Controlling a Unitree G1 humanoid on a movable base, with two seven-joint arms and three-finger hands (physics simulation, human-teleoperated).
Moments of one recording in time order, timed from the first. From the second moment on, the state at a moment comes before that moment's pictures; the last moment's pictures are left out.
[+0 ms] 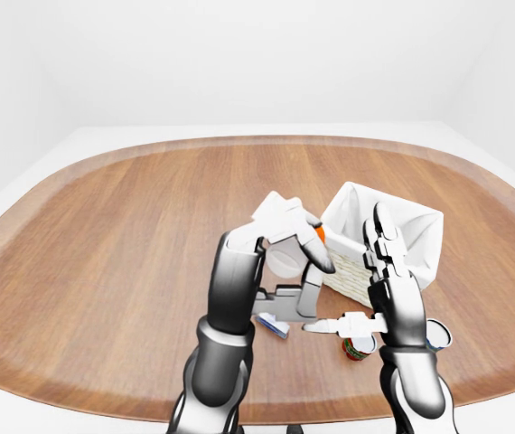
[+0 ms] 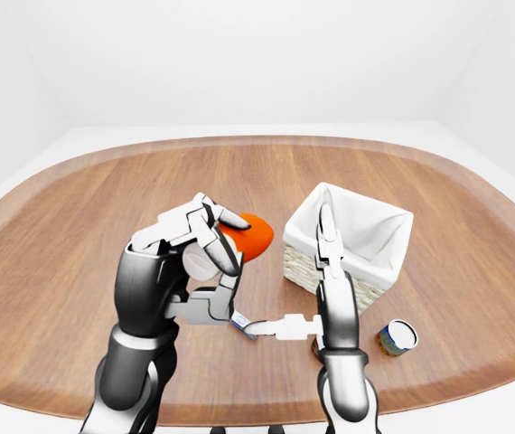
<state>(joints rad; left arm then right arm) -0.02 -0.10 -0.50 -0.72 0.28 0.09 0.05 0.32 -0.03 0.14 -0.66 -0.19 0.02 -0.06</state>
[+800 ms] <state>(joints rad) 0.04 -0.10 -0.80 -0.63 0.39 0.09 0.18 0.33 -0.03 0.13 -0.66 -0.18 0.02 -0.05</state>
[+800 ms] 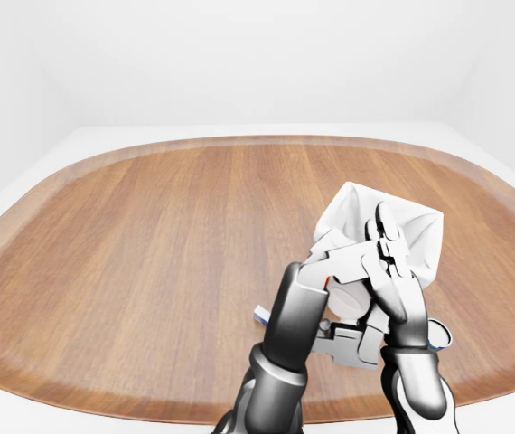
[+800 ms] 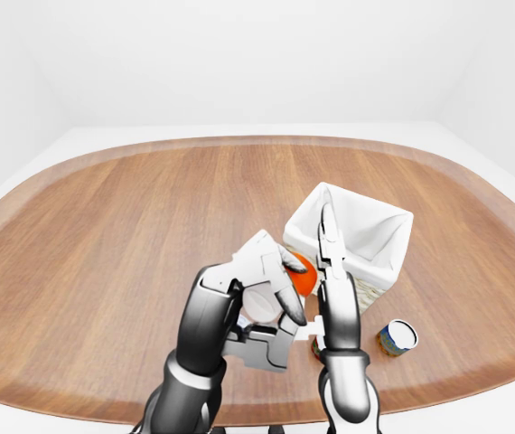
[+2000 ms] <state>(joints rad) 0.07 -0.04 -0.84 -0.74 0.39 0.09 0.22 0.33 -0.03 0.14 -0.60 -0.25 -0.02 -0.04</state>
